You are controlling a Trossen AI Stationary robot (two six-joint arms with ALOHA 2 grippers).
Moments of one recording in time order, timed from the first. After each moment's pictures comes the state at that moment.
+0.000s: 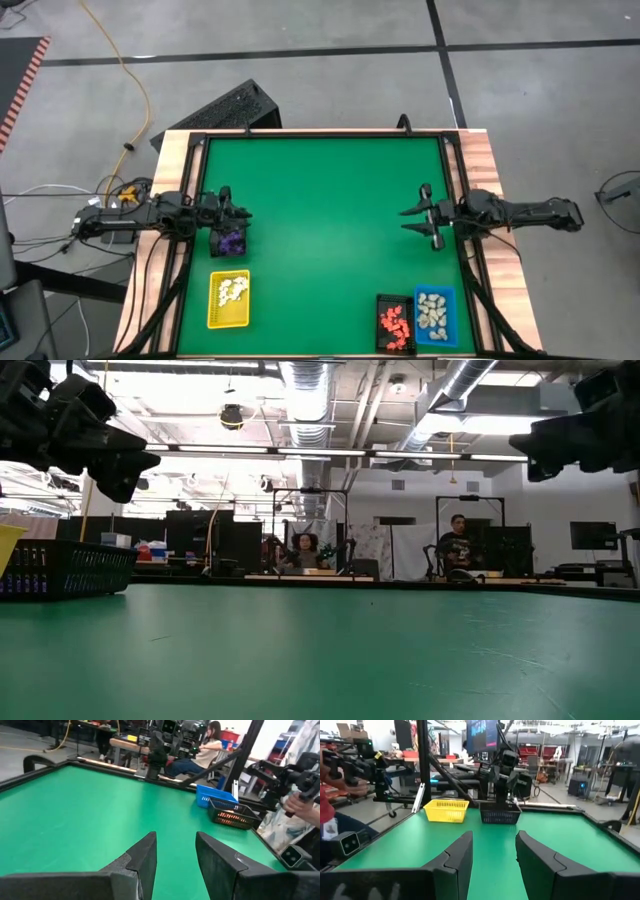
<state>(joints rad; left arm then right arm) 0.03 0.00 0.02 0.00 0.07 -0.24 0.01 0.08 0.01 0.12 -0.09 -0.03</state>
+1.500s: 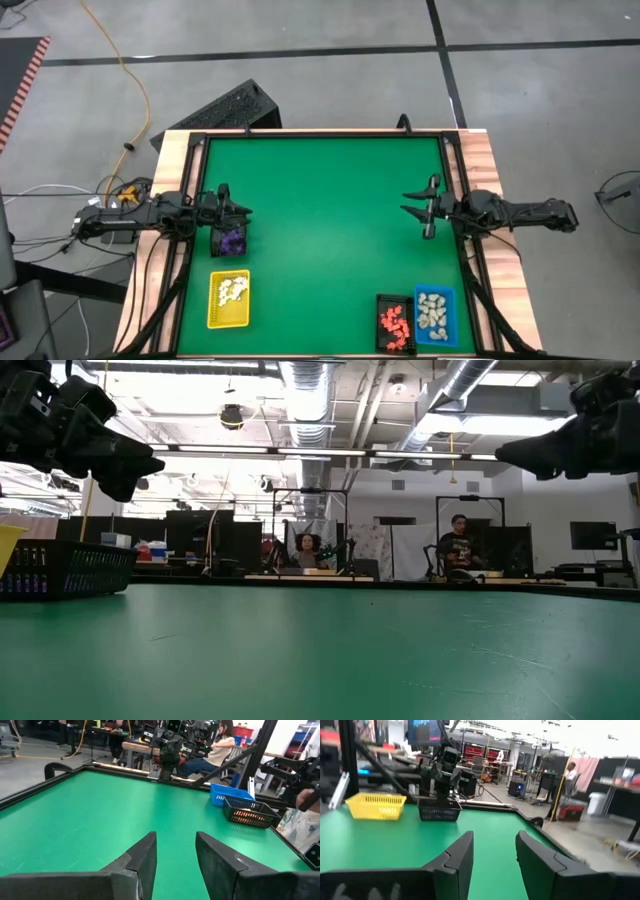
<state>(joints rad) 0.03 0.00 0.02 -0.01 0.01 -0.18 0.03 0.00 0.01 0.06 0.23 -0.15</state>
